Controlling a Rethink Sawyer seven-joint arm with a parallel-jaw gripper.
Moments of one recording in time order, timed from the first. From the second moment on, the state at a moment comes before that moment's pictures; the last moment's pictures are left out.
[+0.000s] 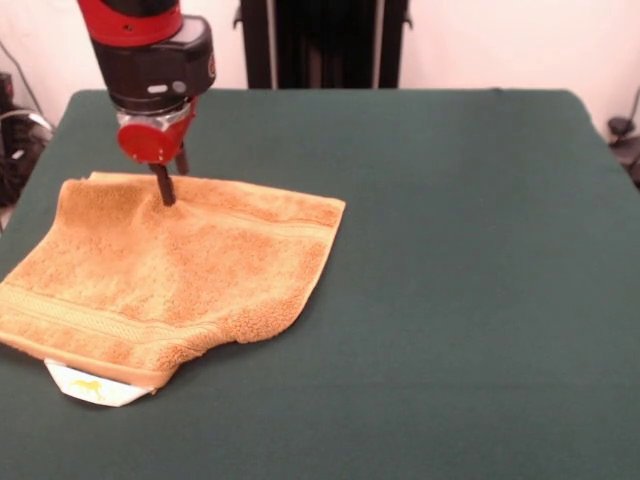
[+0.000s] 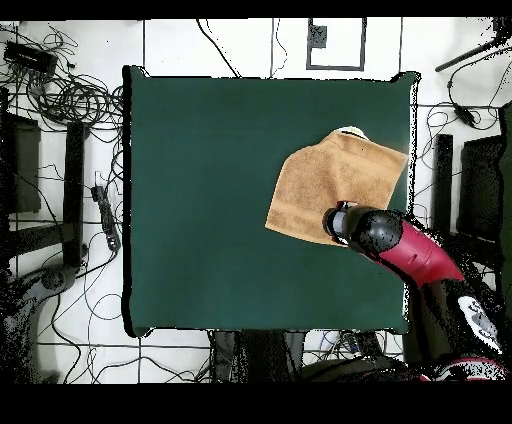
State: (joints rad) arm -0.50 -0.47 -0.05 1.63 0.02 0.48 2.89
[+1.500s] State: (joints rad) arm -0.52 -0.42 -0.04 1.72 0.02 0.33 2.89
